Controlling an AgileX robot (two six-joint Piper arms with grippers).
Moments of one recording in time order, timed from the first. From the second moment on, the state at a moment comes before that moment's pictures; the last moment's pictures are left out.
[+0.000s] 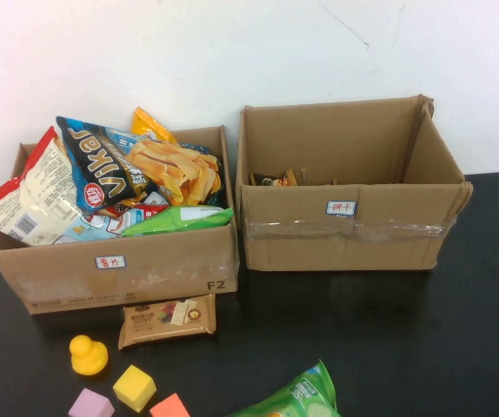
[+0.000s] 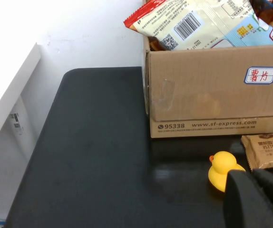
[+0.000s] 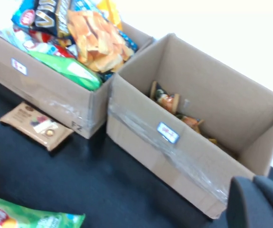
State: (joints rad) right arm 0.44 0.96 -1.06 0.12 0.70 -0.37; left arm 0.14 -0.01 0.02 -0.11 0.36 0.10
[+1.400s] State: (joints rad) right arm -0.03 -0.01 0.03 -0.06 0.34 -0.09; left arm 0.14 -0.01 0.02 -0.11 0.36 0.10
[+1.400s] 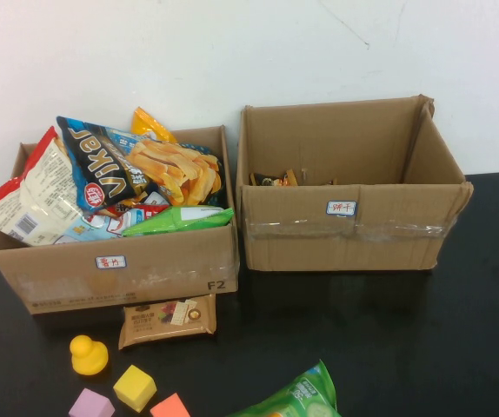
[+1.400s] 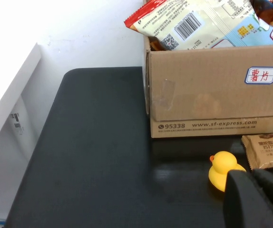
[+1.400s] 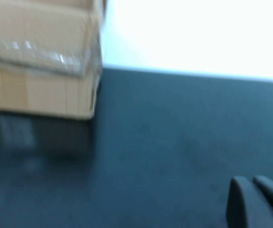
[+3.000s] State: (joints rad) right arm -0.01 -0.01 0.03 -0.10 0.41 0.03; left arm 0.14 -0.01 0.02 -0.11 0.36 0.10
